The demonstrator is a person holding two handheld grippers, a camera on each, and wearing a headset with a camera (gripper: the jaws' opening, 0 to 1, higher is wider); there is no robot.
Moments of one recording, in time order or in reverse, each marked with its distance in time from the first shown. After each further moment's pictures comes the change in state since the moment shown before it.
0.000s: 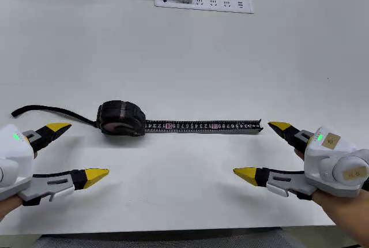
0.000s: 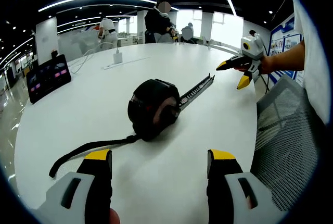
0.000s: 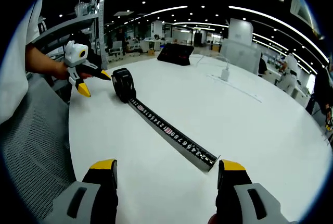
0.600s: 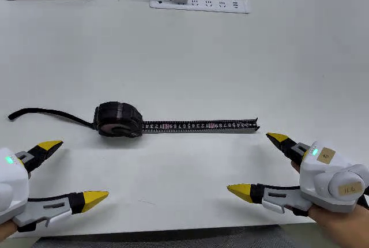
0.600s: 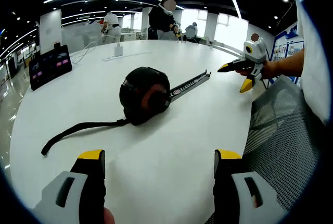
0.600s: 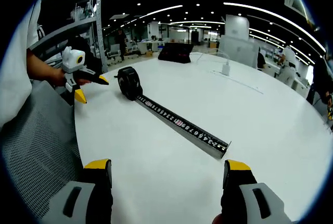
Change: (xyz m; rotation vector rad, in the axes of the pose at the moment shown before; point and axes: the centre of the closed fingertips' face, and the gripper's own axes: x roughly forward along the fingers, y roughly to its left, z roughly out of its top) left arm -0.012 -0.020 -0.017 -0.066 0.022 -0.006; right arm -0.006 0.019 -0.011 0.059 -0.006 0.014
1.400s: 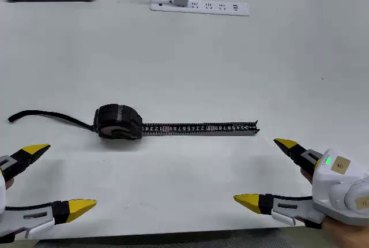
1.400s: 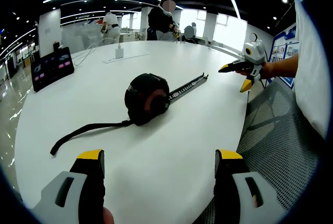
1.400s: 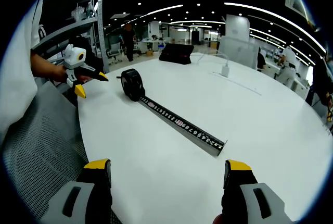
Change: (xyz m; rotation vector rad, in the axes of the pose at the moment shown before) left arm -0.021 0.004 0.005 0.004 0.003 -0.010; right arm -0.017 0.002 0.004 -0.007 0.007 -0.001
